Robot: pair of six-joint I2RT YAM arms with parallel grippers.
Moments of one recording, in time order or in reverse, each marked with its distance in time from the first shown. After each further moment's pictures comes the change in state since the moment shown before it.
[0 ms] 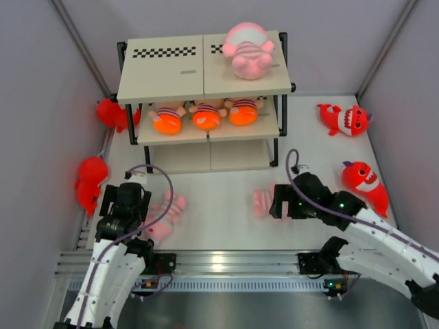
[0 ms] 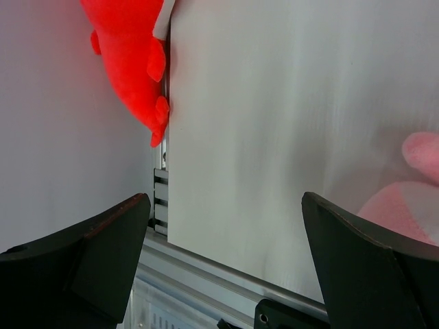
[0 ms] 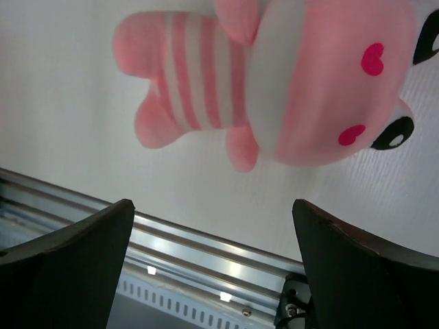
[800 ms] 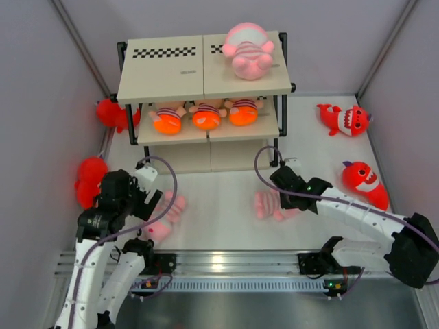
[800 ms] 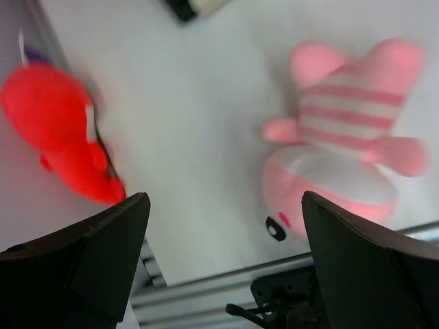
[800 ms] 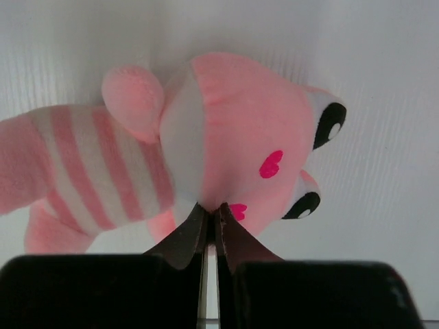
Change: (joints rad) left arm 0.003 0.078 0.294 -0.216 0.444 0.193; right arm 0.007 0.418 0.026 0.108 0.327 -0.088
